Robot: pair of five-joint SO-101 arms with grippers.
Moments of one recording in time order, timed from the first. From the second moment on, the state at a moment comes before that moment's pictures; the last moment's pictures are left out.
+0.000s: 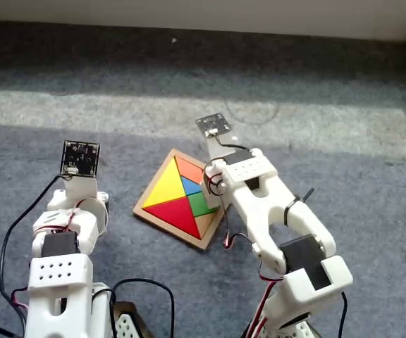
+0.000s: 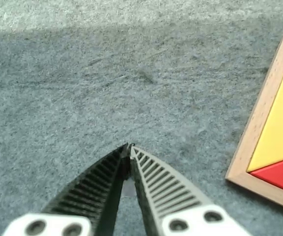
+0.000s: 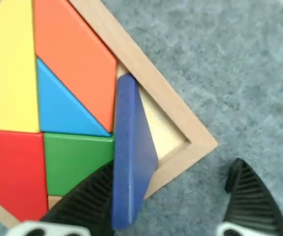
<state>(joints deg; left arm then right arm) -14.2 -61.4 78.6 39.6 -6.2 -27.1 7.0 28.0 51.3 4.3</state>
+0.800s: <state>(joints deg) -14.2 -61.4 78.6 39.6 -6.2 -30.0 -22.6 34.9 55.1 8.0</state>
